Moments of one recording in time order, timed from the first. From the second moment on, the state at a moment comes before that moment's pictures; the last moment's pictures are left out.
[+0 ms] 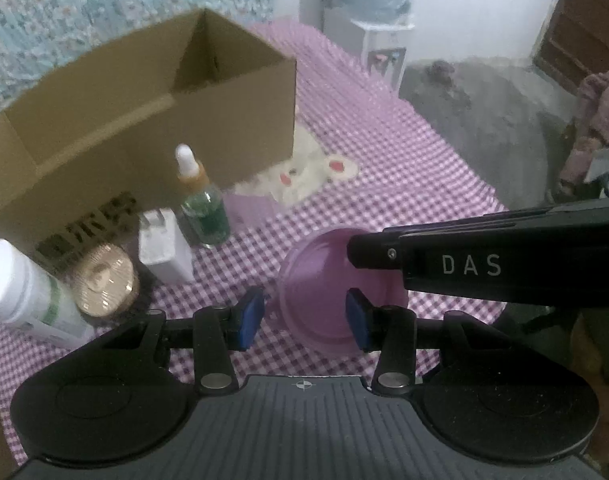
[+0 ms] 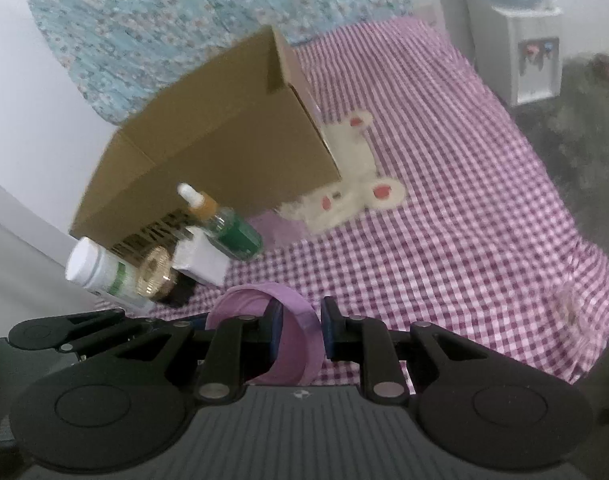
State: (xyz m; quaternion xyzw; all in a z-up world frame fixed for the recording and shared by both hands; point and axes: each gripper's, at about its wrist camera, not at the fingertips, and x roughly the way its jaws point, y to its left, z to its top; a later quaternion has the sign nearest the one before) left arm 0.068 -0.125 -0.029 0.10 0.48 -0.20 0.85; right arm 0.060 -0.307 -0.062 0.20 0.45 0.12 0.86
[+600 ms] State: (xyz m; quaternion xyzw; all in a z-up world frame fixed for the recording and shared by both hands) left arm 0.089 -0.062 0.079 0.06 0.37 -0.13 0.92; right arm 0.092 -0.239 0.065 0.13 0.32 0.21 0.91
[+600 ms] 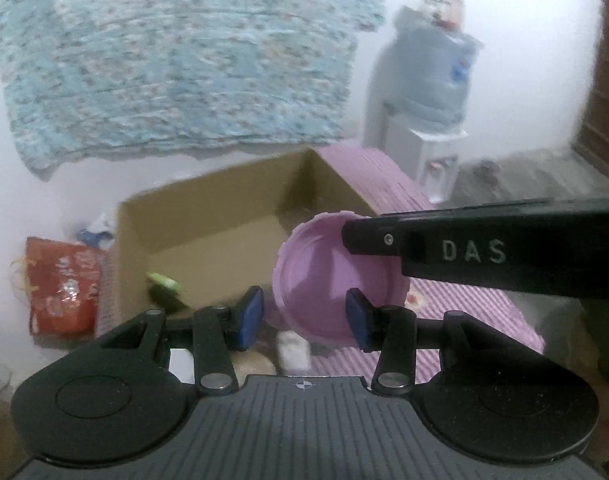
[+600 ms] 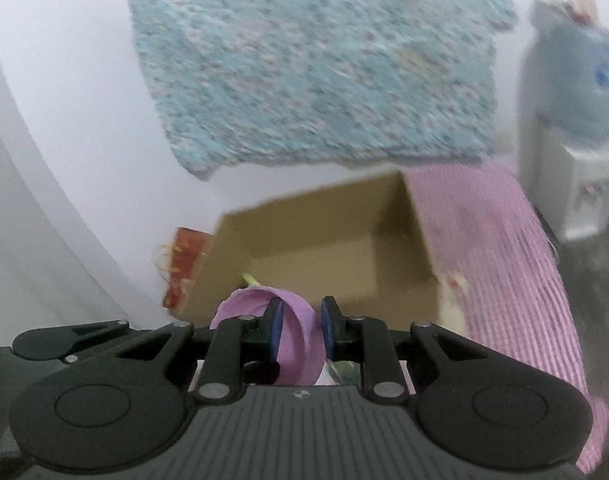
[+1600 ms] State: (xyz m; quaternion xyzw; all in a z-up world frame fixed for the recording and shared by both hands) left arm 0.315 0.019 0.003 0.08 0.53 -0.02 0.85; right arm 0.385 -0.123 -0.064 0.16 0.57 0.27 0.76
